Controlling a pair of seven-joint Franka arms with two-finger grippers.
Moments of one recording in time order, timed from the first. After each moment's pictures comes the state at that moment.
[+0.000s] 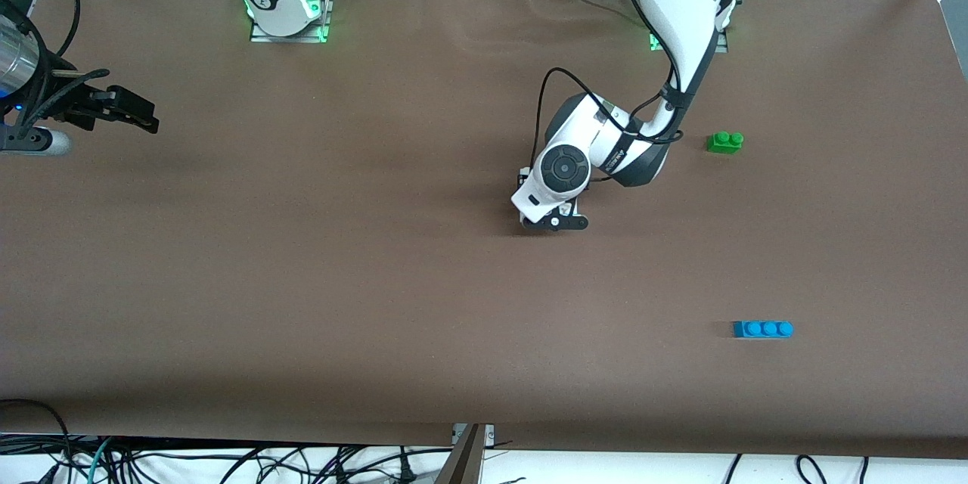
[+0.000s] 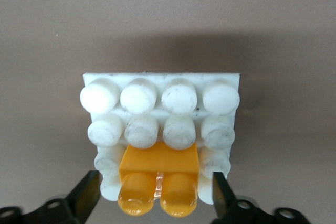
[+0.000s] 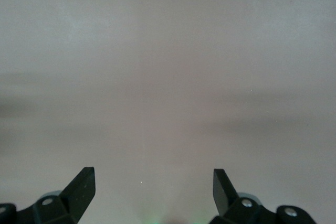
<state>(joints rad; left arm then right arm) -0.55 0.68 -0.07 -1.62 -0.12 1.99 -0.56 0.08 0.05 -0.04 -1.59 0.00 1.54 0.06</state>
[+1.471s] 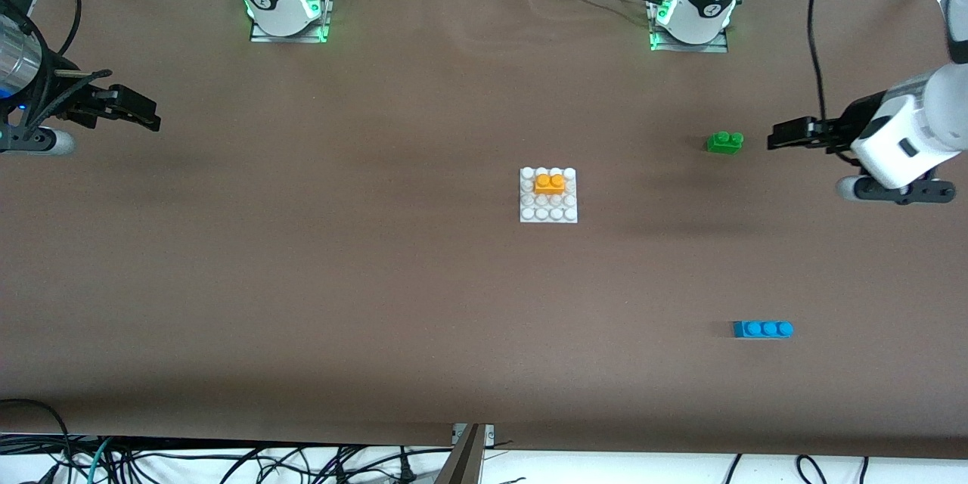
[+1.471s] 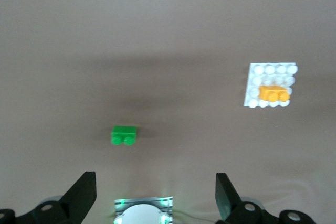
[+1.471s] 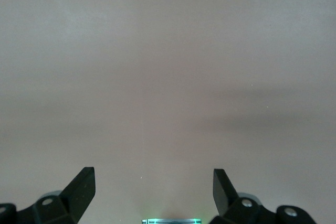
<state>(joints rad) 0.01 0.23 -0.04 -1.37 -0.08 1.32 -0.04 0.08 0.05 -0.04 -1.59 0.00 1.52 0.07</state>
